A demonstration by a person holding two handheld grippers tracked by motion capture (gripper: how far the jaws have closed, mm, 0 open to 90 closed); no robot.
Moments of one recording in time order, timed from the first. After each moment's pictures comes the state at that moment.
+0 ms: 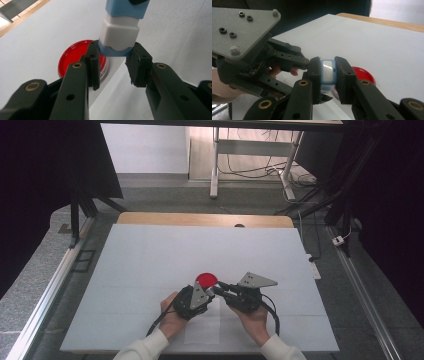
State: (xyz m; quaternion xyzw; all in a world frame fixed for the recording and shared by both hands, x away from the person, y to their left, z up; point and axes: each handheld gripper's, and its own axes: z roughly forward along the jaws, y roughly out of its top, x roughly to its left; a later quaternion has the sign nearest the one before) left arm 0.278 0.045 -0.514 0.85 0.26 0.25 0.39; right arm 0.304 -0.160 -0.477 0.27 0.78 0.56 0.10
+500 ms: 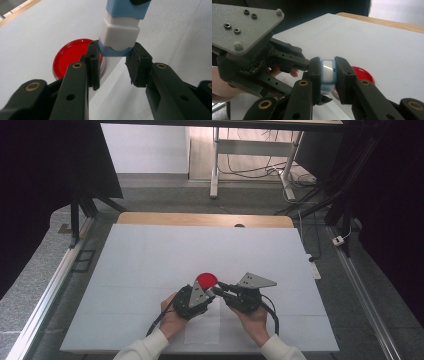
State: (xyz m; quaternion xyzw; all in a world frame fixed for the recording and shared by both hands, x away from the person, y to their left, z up) left arm 0.279 0.046 -0.515 0.85 0.26 0.24 0.40; right arm 0.302 -0.158 -0.476 0.27 0.78 0.55 0.11
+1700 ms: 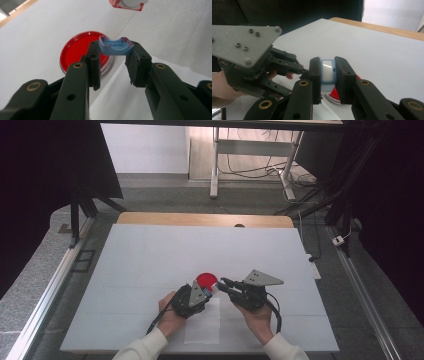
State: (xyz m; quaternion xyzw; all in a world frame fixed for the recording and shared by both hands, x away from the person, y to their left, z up) left arm 0.284 0.051 -0.518 0.85 0.26 0.24 0.38; right arm 0.305 -0.171 -0.466 0.28 0.77 0.56 0.12
